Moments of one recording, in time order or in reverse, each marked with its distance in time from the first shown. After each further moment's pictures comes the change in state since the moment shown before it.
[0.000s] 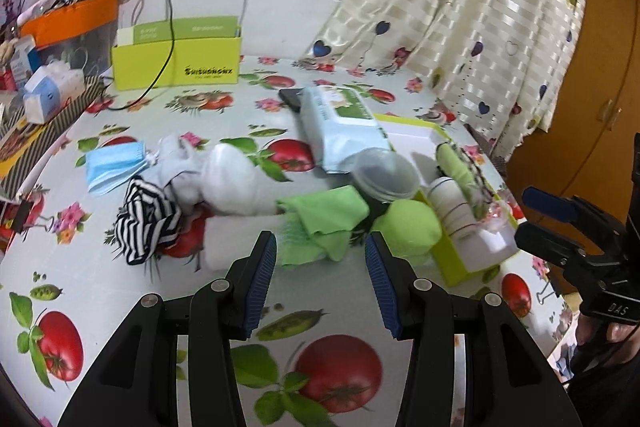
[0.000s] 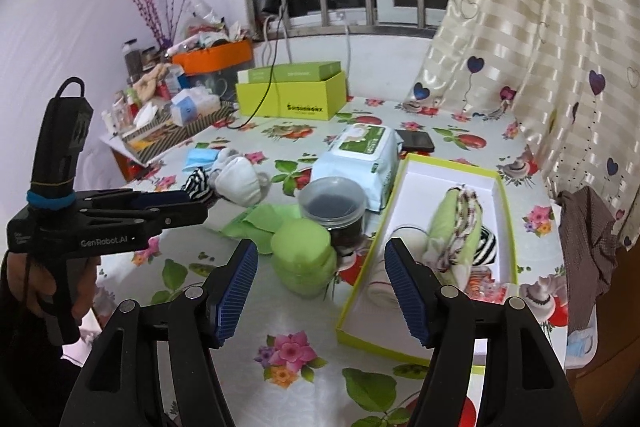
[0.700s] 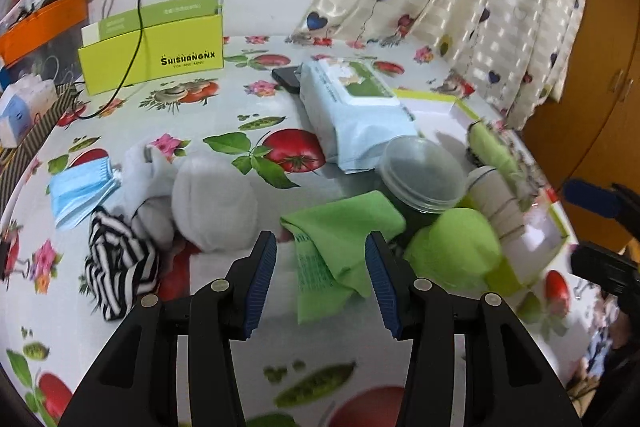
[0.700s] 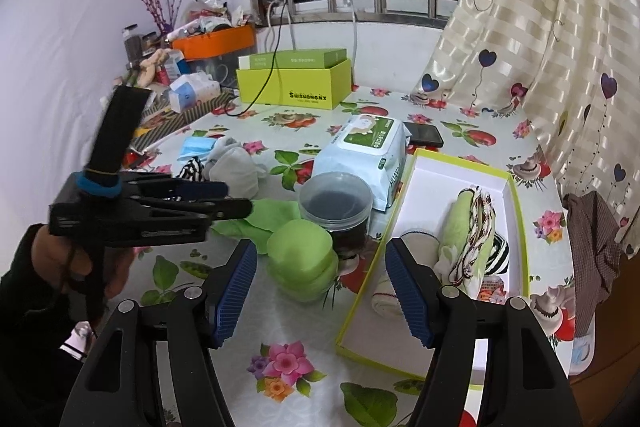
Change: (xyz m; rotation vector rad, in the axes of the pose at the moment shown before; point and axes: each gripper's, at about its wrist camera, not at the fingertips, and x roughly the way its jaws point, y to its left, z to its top) left arm 0.070 0.004 0.021 0.096 0.093 0.021; right arm 0.022 0.000 0.005 -0.022 0.039 0.000
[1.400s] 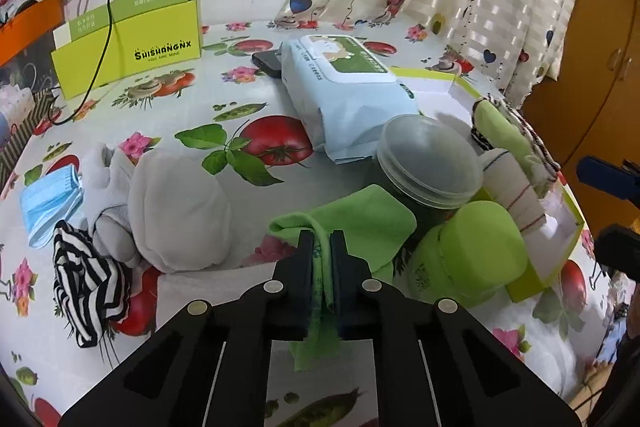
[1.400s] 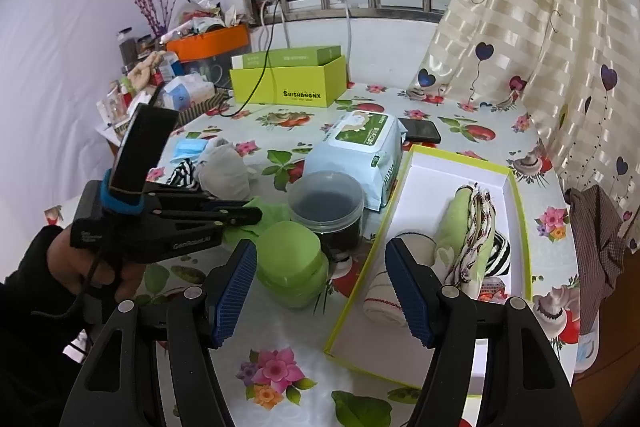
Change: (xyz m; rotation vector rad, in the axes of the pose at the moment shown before) left arm 0.026 -0.007 0.000 0.050 0.031 -0.032; right arm 0.011 -0.008 0.001 0.020 0.002 0.001
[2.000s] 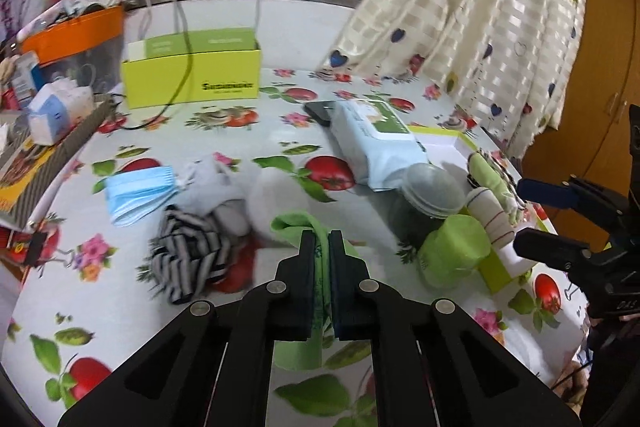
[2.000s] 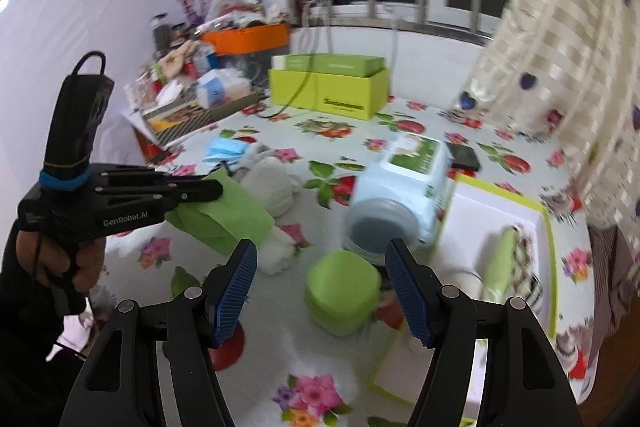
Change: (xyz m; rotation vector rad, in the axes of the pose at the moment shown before) left arm -0.091 0.041 -0.021 -0.102 -0.163 0.048; right arm 0.012 0.043 0.021 -0.137 0.000 0.085
